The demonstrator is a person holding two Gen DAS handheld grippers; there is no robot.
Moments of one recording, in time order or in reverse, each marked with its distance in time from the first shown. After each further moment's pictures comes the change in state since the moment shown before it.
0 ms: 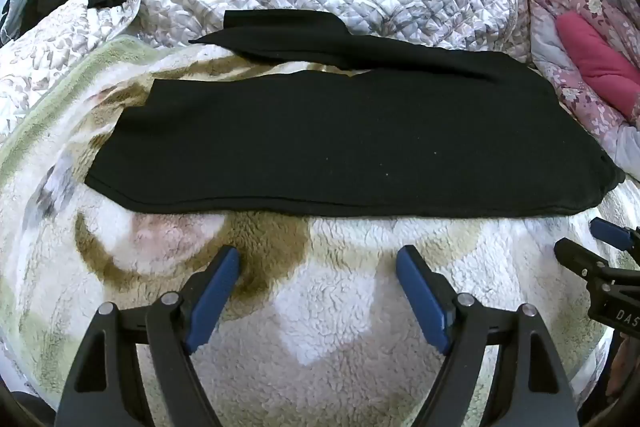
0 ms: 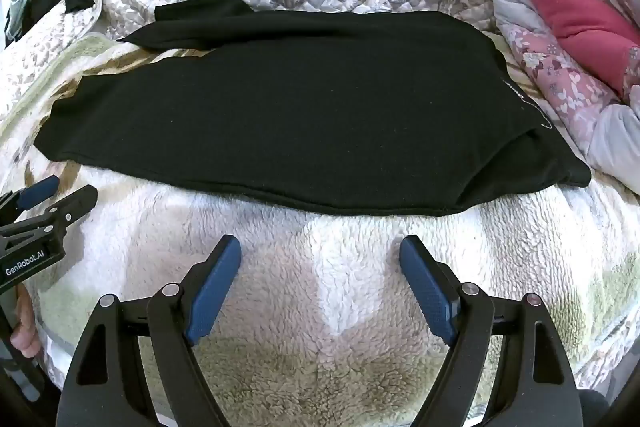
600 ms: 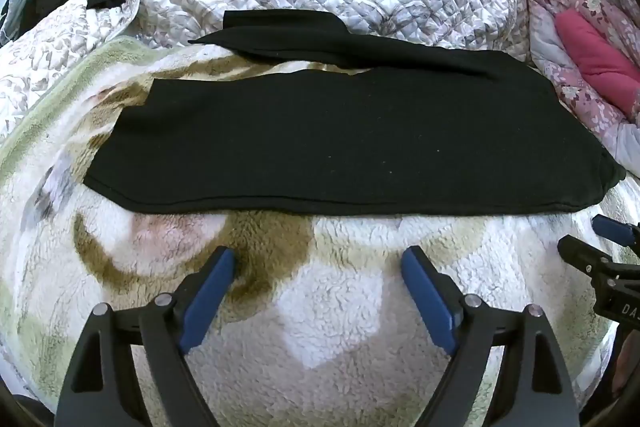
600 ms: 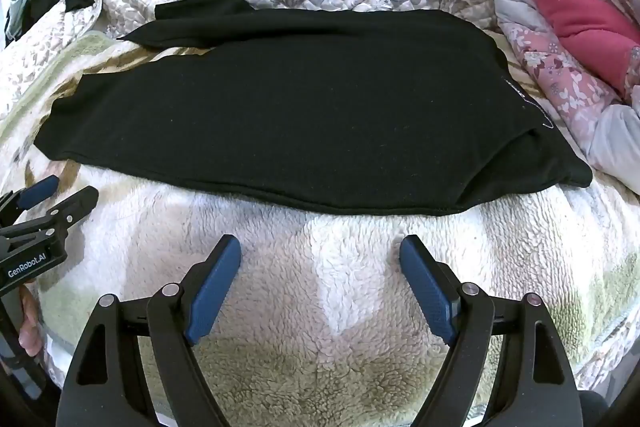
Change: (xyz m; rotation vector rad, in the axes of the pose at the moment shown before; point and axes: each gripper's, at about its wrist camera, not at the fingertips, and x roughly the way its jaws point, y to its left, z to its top) left arm 0.001 -0.001 0.002 -0.001 0.005 -0.001; right arm 0.001 0.001 0.000 0.001 0.006 0.001
